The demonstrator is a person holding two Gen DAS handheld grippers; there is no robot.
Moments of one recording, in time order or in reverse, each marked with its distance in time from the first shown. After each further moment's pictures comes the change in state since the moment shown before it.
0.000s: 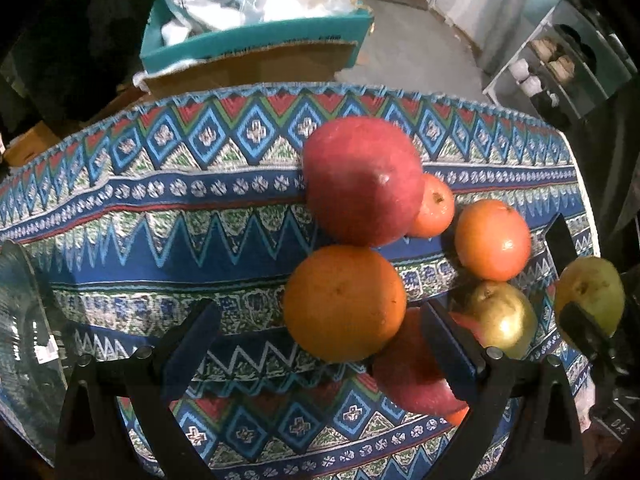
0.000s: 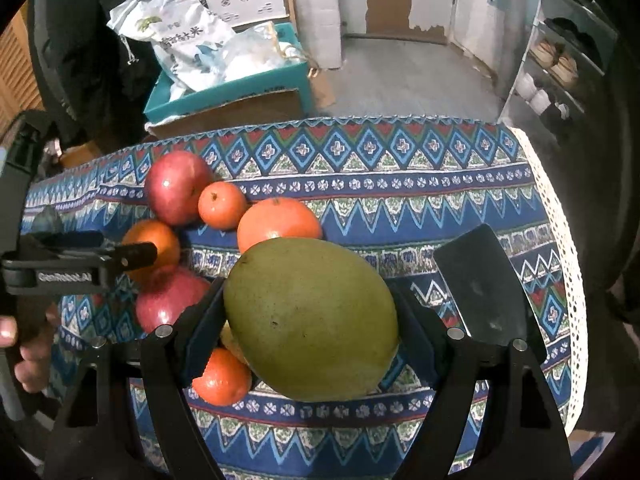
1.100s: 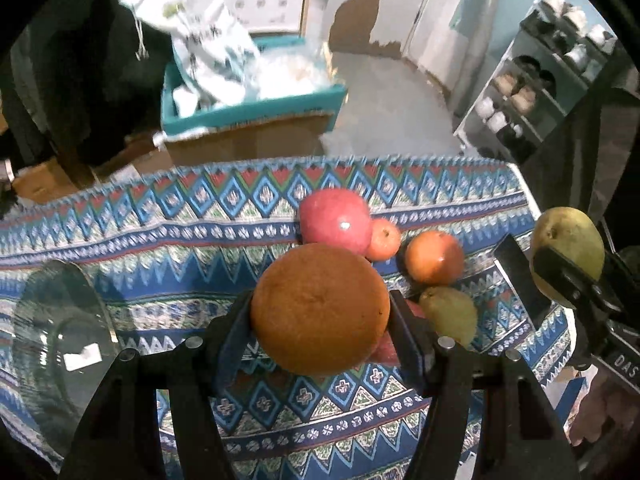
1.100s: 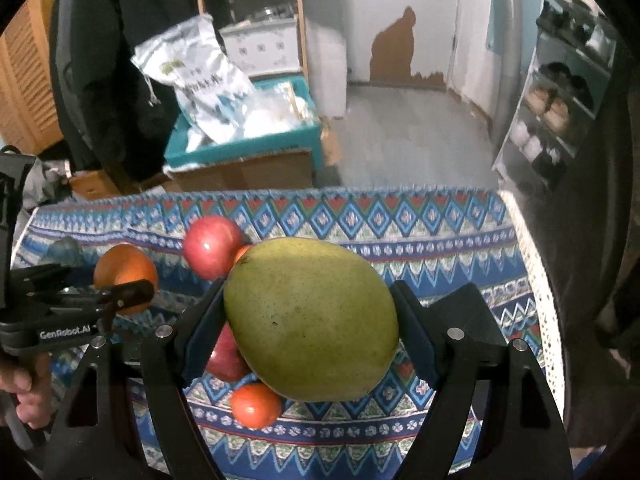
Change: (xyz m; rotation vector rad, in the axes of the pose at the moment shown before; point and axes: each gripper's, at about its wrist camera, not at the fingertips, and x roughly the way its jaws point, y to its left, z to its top) left arm -0.097 0.010 -0.023 0.054 -0.227 -0.049; right arm -0.064 0.032 0.024 -0.045 -0.183 -0.004
